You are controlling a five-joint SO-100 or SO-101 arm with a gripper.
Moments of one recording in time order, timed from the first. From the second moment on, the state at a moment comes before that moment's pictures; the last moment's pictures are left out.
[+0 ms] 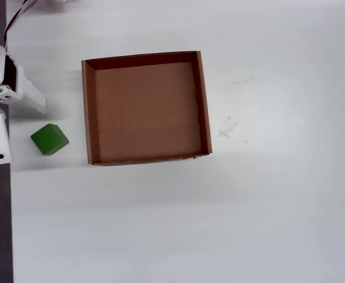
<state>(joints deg) 9.9 108.5 124.2 38.5 -96.1</state>
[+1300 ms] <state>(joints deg) 2.9 81.7 104.9 43.3 -112.7</state>
